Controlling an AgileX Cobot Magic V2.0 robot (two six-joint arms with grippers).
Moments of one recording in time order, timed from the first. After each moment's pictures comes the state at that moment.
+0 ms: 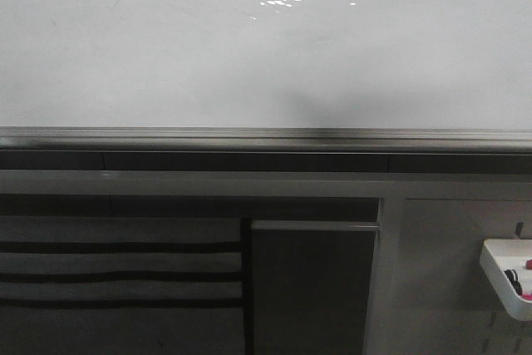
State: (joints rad) left arm -0.49 0.83 -0.82 -0.30 0.77 0.55; right arm 0.39 1.35 -1.31 0.39 0.91 -0.36
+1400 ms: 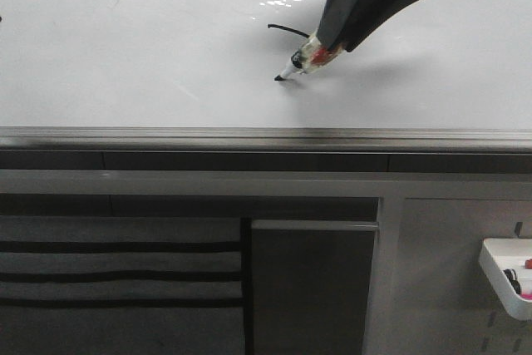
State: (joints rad) left arm -0.49 0.93 -0.82 -0.30 0.77 0.55; right arm 0.39 1.58 -1.37 0.29 0.87 -0.28
